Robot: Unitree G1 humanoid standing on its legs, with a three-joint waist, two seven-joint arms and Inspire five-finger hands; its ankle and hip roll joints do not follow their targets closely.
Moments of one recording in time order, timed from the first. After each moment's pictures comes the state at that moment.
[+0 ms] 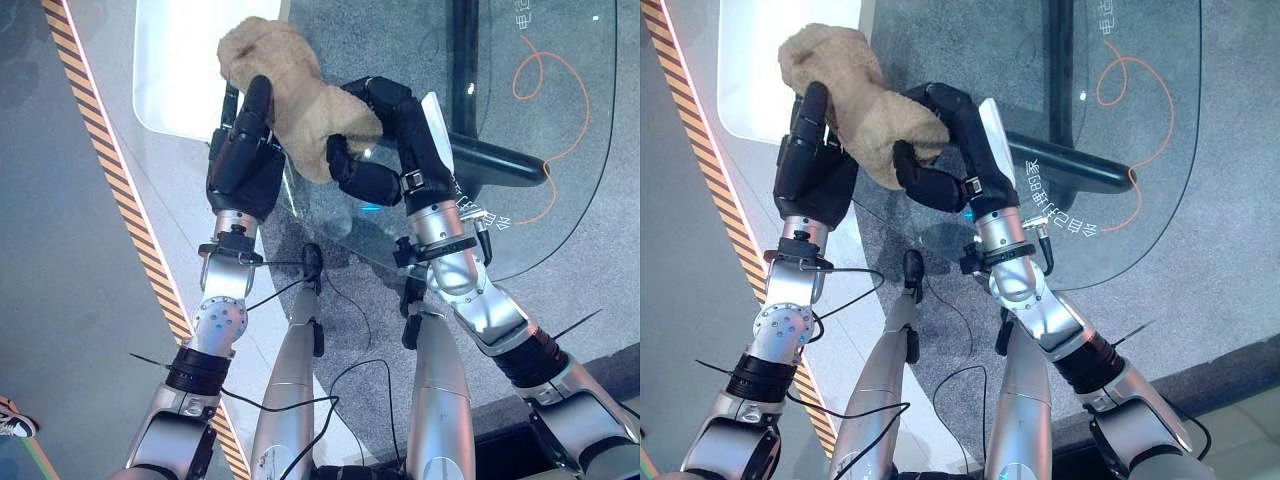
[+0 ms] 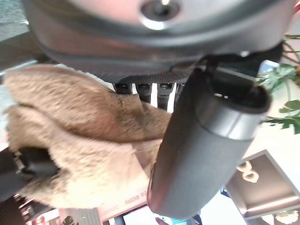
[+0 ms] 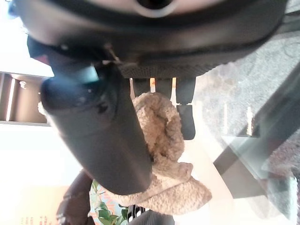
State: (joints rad) left arm -0.52 0.30 -0.15 0.03 -1.44 -0.22 -0.09; right arm -0.66 -0.52 0.51 -0.11 0.12 -0.06 -0.41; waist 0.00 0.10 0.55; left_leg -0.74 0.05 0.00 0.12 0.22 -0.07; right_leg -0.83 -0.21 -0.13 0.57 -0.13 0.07
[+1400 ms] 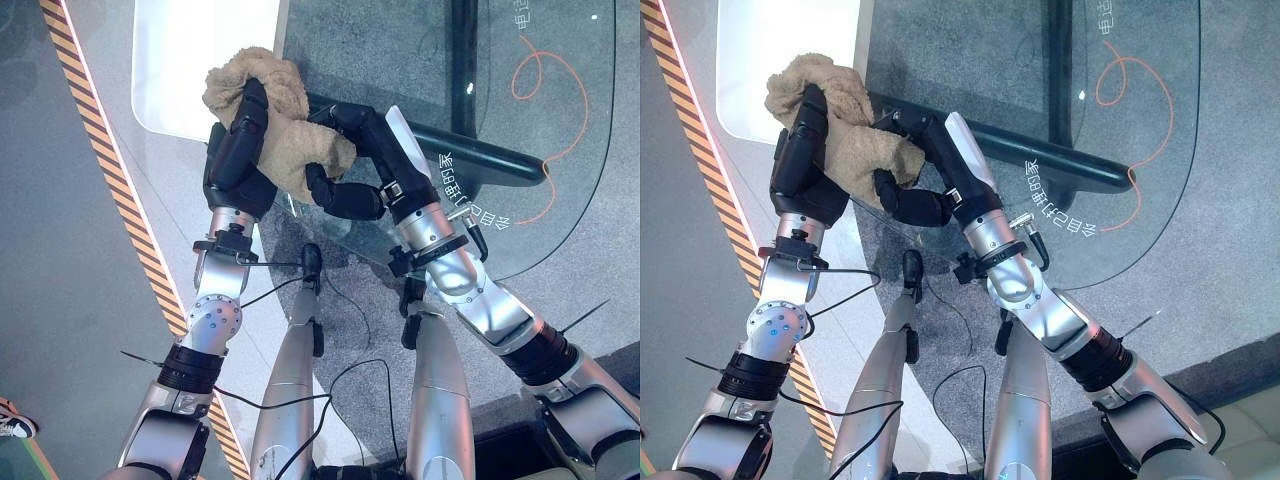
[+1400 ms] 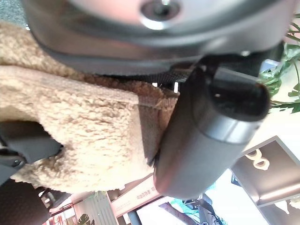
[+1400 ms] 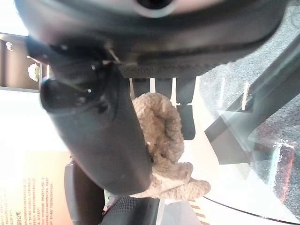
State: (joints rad) left arm -0.53 0.34 -0.15 0.03 -1.39 -0.20 -0.10; right arm -0.70 -0.58 0.58 -0.16 0.14 -0.01 -0.31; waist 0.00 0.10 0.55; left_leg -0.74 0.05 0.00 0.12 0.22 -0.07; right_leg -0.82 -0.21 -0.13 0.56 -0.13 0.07
